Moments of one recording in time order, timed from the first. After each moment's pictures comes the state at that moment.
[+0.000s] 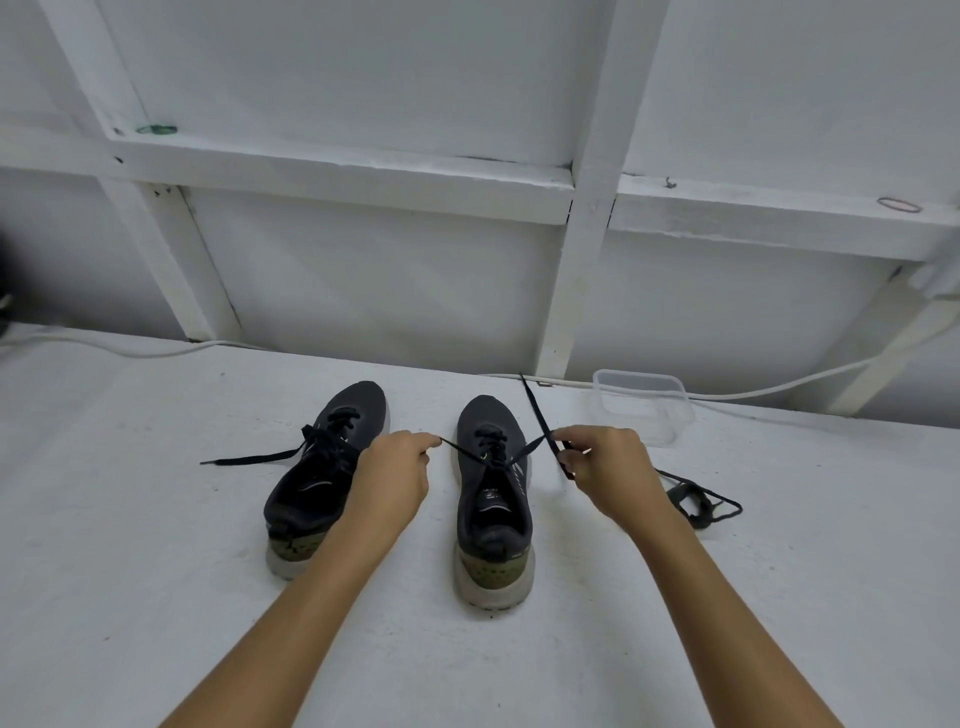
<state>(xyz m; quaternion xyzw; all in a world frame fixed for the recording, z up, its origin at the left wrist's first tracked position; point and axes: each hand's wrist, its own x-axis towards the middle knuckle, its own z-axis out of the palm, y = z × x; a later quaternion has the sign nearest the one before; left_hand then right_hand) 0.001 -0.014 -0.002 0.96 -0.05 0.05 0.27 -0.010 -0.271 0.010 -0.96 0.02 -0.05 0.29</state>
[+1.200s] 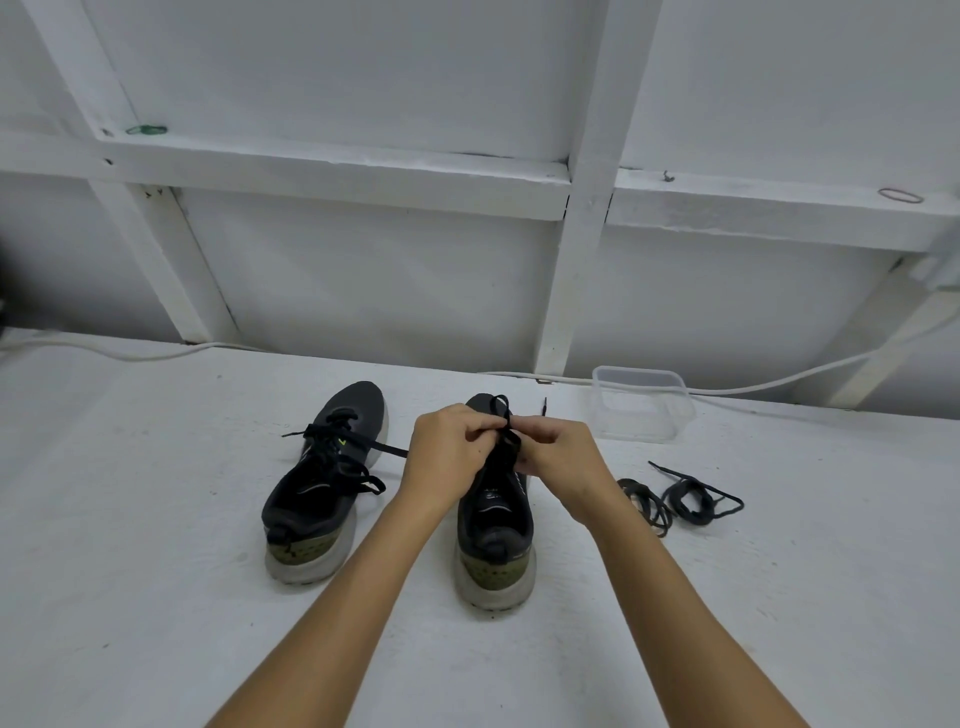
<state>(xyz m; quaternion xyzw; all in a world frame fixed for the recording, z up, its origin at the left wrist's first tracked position) 0.014 -0.065 0.015 0.89 -0.12 0.08 0.43 0.002 -0.222 0.005 -0.73 0.08 0.04 0.68</state>
